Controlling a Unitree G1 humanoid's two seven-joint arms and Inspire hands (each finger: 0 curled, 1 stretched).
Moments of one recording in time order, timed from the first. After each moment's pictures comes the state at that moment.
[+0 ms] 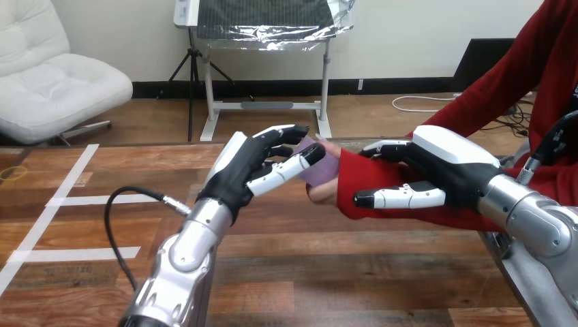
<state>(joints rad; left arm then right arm) -0.46 0.14 -0.13 0.63 0.23 -0.23 -0.10 -0.42 -0.65 0.22 0.33 -0.44 -0.26 0.36</state>
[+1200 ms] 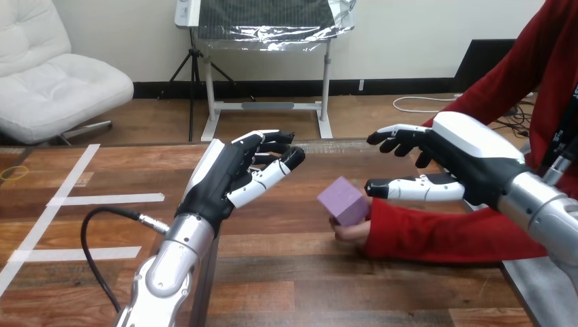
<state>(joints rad) -0.30 0.16 -0.10 0.41 0.20 -0.23 -0.12 -0.30 -0.67 0.11 0.11 -0.43 -0.20 0.36</state>
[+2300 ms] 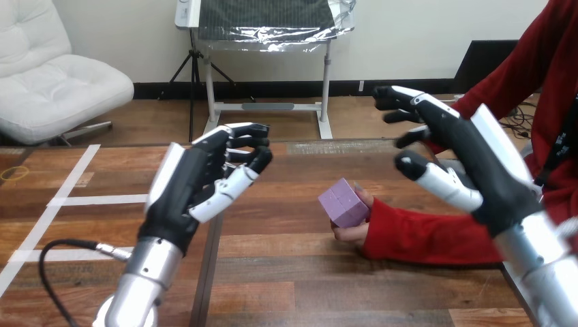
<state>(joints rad) -0.07 0.19 -0.02 0.16 0.05 -0.38 -0.15 -0.03 -0.39 0.00 -0.05 -0.05 -0.41 0.18</state>
